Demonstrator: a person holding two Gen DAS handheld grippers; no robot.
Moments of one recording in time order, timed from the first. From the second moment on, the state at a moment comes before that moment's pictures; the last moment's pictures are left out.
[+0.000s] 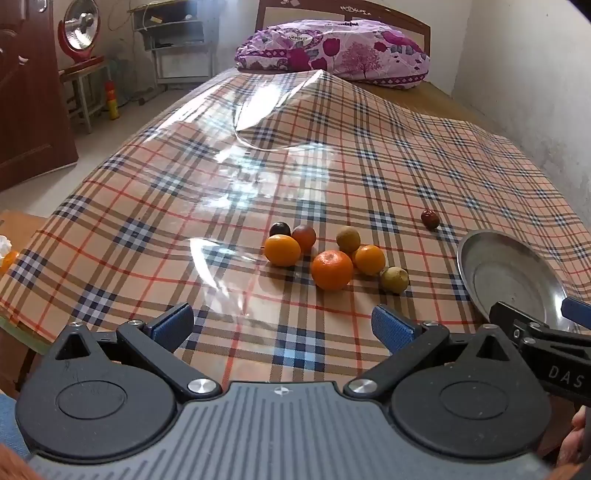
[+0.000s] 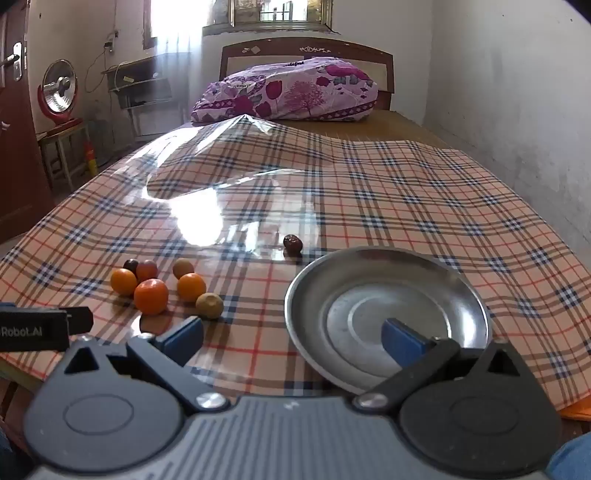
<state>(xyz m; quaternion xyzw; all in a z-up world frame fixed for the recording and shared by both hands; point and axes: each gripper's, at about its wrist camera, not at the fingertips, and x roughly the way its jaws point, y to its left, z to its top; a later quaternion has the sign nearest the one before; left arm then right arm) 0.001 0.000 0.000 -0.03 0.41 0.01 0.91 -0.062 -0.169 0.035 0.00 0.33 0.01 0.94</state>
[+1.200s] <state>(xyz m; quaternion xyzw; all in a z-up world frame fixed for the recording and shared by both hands) 0.021 0.010 -0.017 -0.04 0.41 0.02 0.91 -0.045 -0.152 0.024 -0.03 0.34 0.05 0.94</state>
